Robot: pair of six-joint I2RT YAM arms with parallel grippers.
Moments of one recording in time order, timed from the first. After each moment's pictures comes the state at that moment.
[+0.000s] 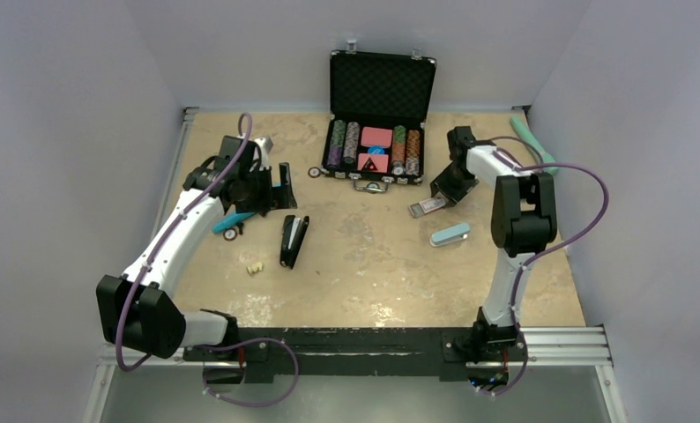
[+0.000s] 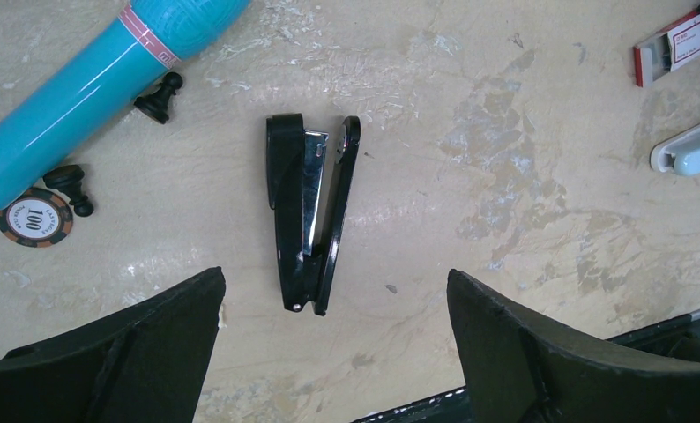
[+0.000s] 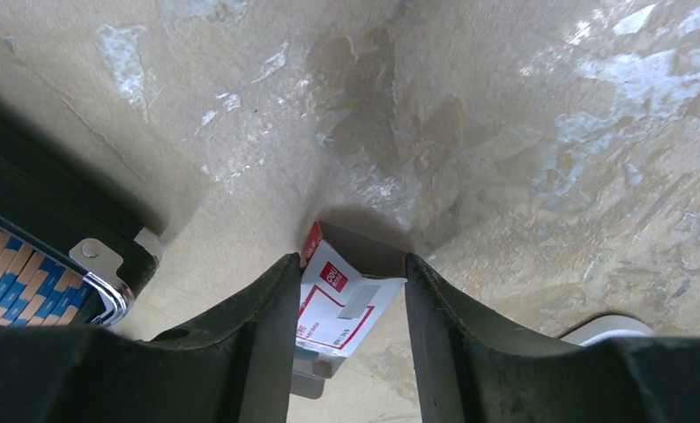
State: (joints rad) left arm -0.25 1.32 1.17 -0.81 0.15 -0.34; right arm 0.09 2.02 1.46 -0.77 0.09 0.91
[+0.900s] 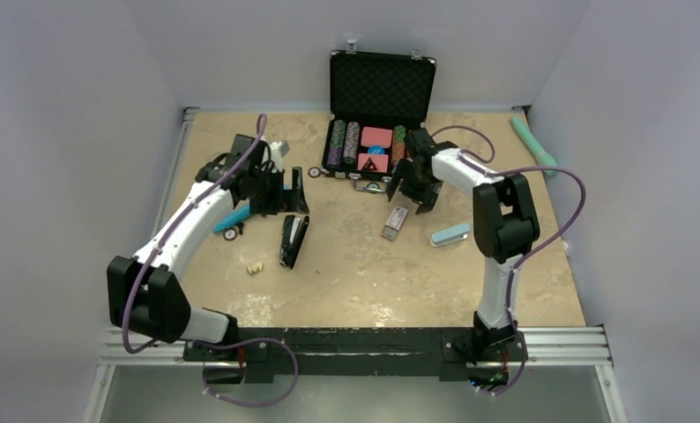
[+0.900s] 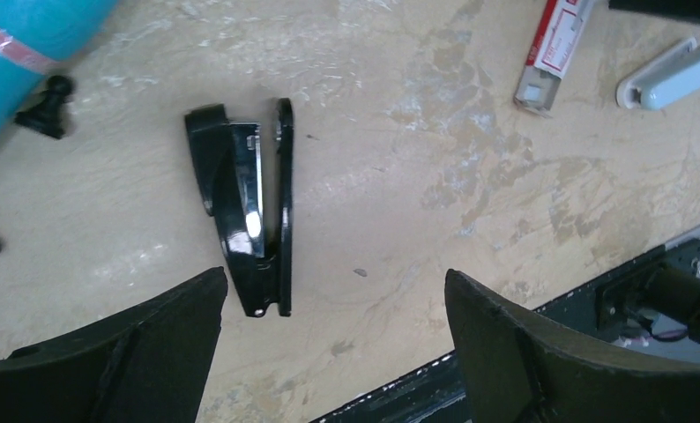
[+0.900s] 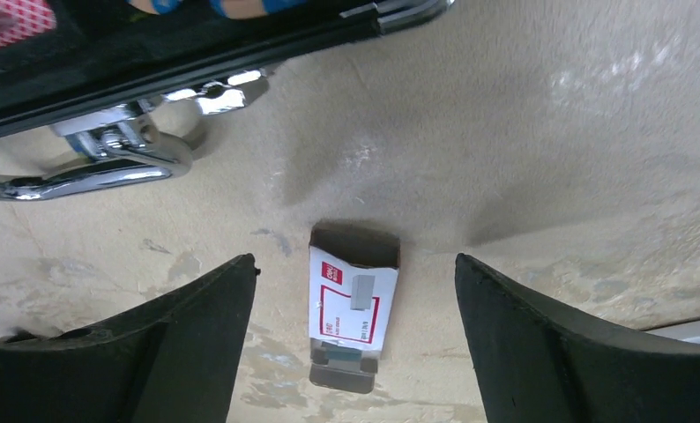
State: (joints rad) left arm -0.26 1.39 1.18 -0.79 0.28 -0.30; right arm 0.34 2.02 1.49 -0.76 0.00 0.79
